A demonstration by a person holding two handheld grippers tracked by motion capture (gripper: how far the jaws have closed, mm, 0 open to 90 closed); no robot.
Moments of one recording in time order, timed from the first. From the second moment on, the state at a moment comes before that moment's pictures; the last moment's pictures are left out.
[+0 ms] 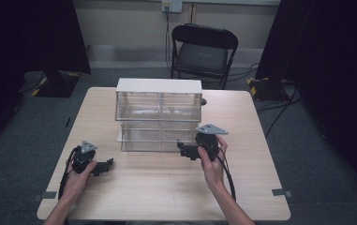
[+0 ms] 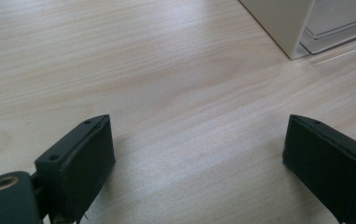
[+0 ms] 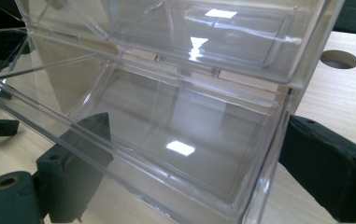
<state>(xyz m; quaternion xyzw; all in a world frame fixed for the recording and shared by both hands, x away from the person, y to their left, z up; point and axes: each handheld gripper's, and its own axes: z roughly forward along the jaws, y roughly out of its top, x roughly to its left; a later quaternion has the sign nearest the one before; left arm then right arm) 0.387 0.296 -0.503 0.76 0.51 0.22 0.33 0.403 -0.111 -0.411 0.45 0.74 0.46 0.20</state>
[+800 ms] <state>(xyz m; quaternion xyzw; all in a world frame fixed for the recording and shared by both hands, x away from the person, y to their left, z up) 0.387 0.296 -0.503 0.76 0.51 0.22 0.33 0.409 -0.118 -0.398 0.45 0.72 0.48 0.21</state>
